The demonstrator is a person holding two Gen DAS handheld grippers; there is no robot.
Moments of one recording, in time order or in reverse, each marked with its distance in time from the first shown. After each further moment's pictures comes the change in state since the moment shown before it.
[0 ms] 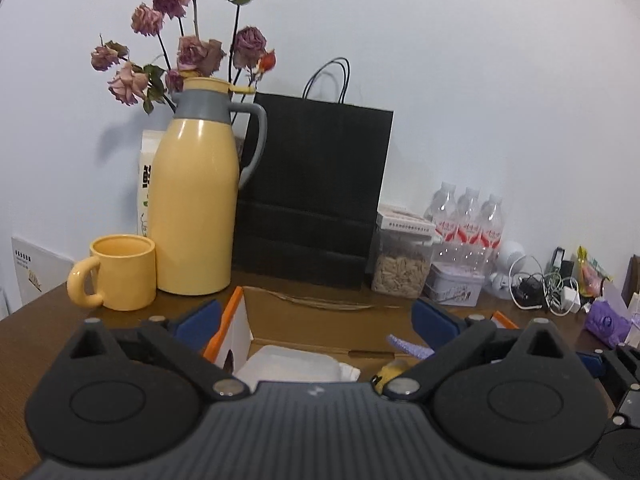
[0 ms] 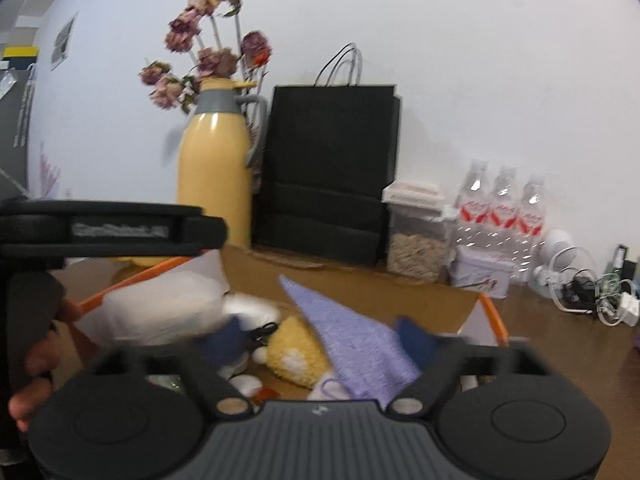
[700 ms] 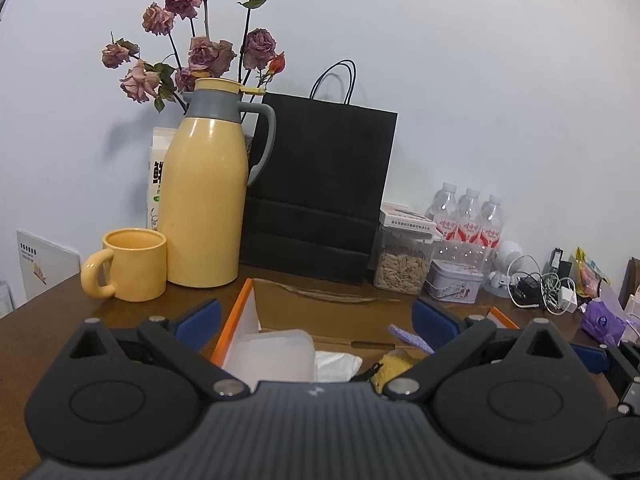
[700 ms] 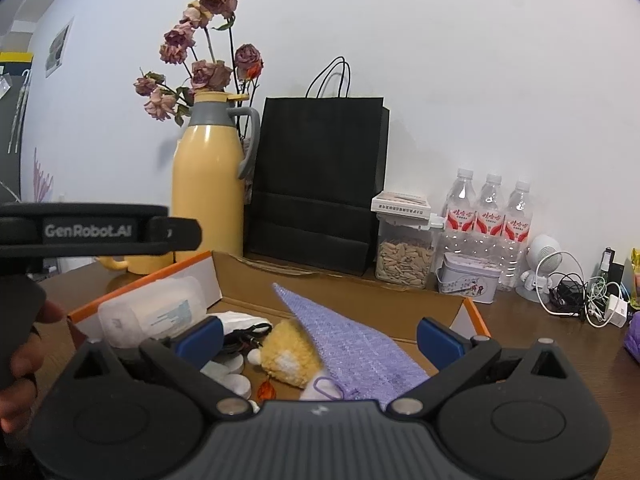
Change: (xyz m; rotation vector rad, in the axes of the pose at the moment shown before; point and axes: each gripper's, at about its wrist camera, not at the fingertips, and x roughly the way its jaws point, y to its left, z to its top) left arm -0.020 0.007 -0.001 -0.010 0.018 0.000; right arm -0.016 -0.002 -0.001 0.001 -0.014 -0.008
